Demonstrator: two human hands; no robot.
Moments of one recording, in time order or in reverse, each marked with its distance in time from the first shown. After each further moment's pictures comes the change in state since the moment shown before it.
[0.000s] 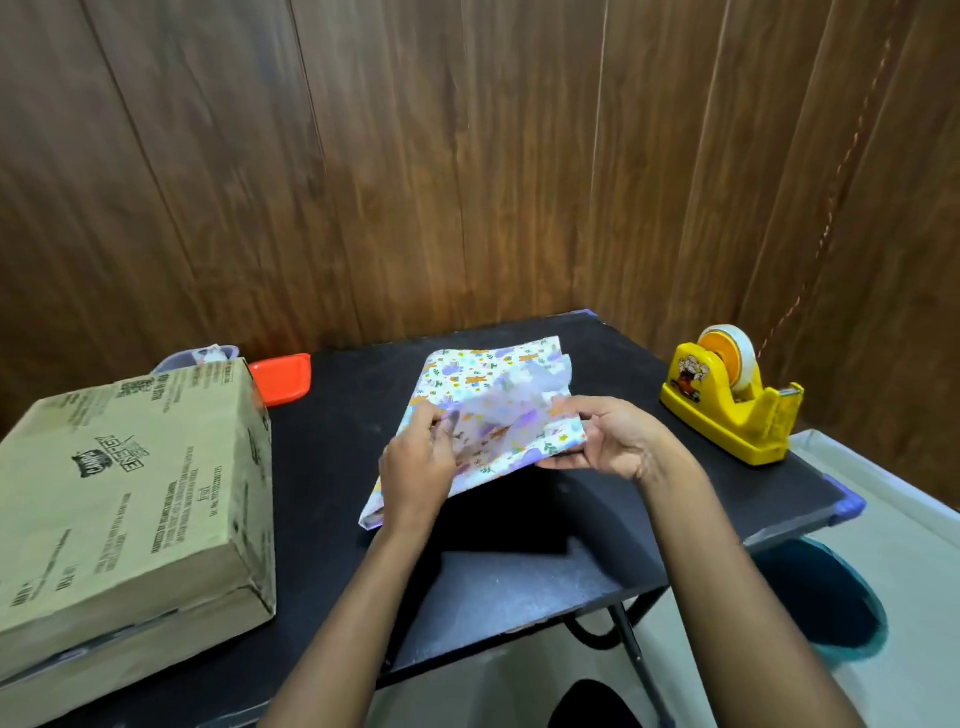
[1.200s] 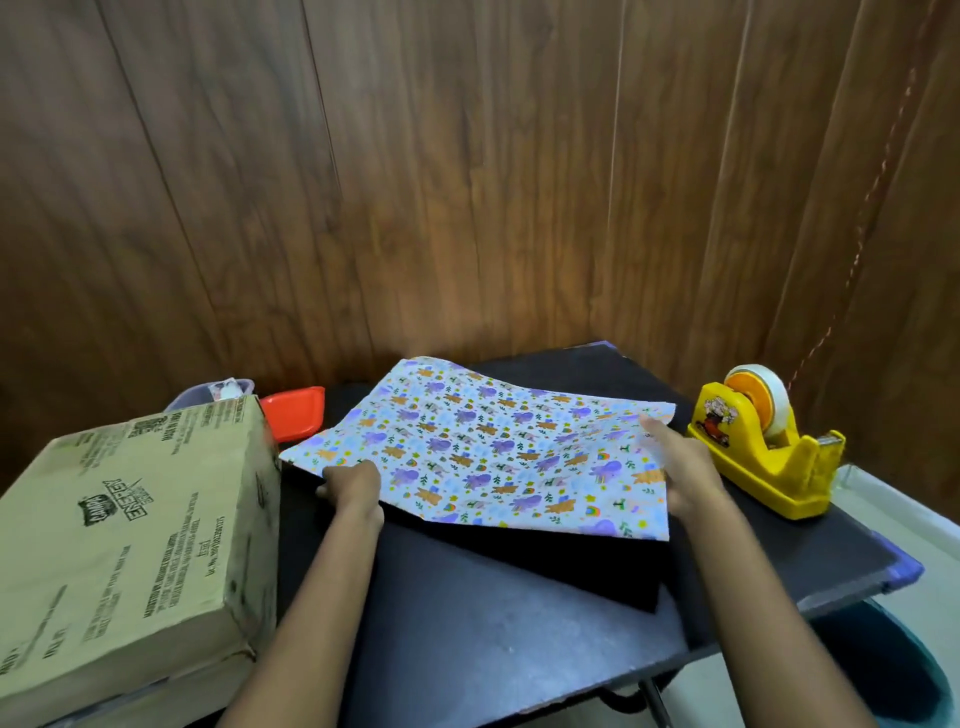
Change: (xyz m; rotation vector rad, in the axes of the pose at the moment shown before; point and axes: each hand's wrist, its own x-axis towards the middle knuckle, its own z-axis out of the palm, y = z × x) left_hand 0.077 -0.074 0.000 -0.628 0.313 -1.190; right_hand 0.048 -0.003 -0.063 0.126 0.529 -0.167
